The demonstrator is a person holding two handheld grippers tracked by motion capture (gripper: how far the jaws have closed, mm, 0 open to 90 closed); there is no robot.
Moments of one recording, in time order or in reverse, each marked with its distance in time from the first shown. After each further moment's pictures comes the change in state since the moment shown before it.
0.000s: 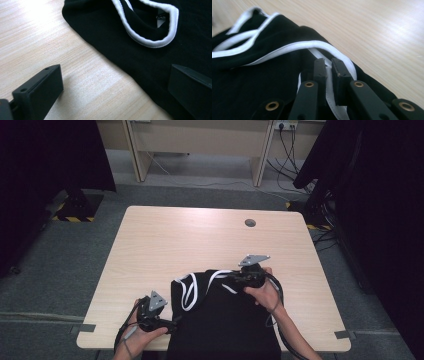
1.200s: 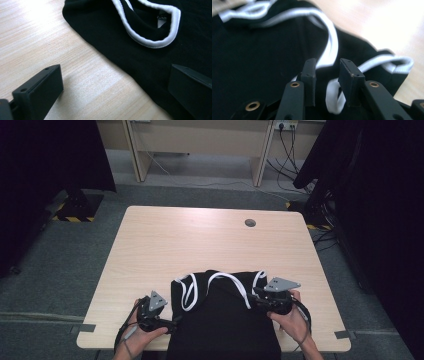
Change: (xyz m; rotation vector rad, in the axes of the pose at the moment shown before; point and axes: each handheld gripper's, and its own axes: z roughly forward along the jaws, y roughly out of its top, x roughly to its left) left arm 0.000 0.000 0.000 0.002 0.001 -0.001; right arm 0.017 -0.066 -0.065 -0.037 -0.096 -0.038
